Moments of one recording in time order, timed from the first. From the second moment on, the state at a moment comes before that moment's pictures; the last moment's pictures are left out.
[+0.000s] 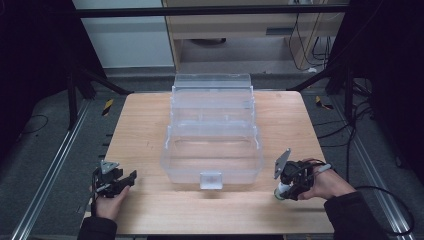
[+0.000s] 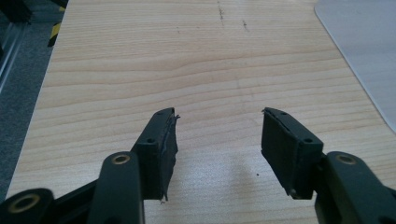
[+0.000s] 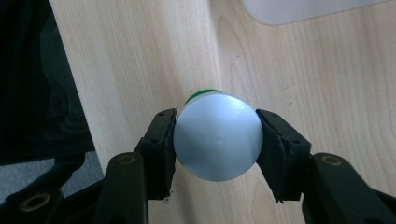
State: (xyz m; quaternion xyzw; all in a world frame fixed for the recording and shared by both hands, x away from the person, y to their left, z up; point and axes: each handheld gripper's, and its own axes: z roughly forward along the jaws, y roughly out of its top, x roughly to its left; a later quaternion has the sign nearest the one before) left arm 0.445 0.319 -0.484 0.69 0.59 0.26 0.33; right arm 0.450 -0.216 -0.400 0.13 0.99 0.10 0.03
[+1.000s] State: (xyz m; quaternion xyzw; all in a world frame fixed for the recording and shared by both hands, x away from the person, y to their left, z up) left arm 0.446 0.318 -0.486 0.70 0.58 0.25 0.32; right arm 0.462 -0.208 -0.358 0.18 0.97 0.13 0.04
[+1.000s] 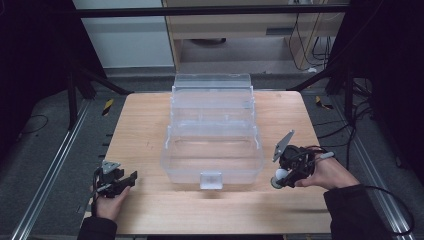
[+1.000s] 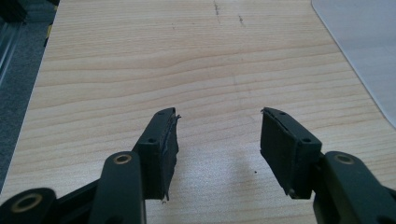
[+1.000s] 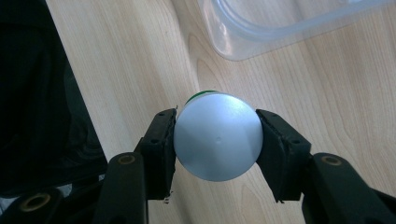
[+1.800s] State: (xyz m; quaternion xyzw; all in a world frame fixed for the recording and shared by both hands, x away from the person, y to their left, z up) left arm 0.447 0.317 -0.487 0.71 0.58 0.25 0.32; right arm 0.470 -0.196 -0.320 0.20 0.97 0.14 0.03
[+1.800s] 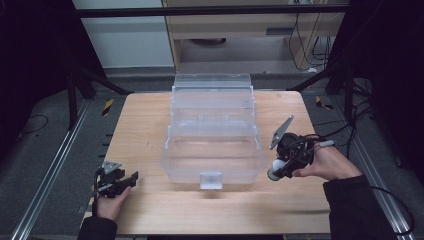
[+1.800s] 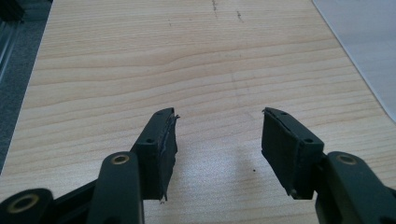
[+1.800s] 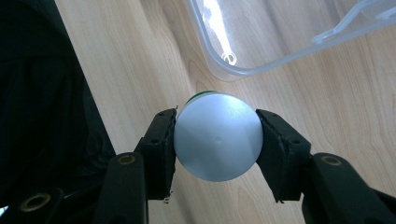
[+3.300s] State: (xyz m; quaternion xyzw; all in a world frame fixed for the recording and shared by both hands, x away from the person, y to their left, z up) left arm 0.448 0.317 -0.487 0.71 0.58 0.25 0.32; right arm 0.522 -0.146 -0.317 0.18 0.97 0.15 0.04
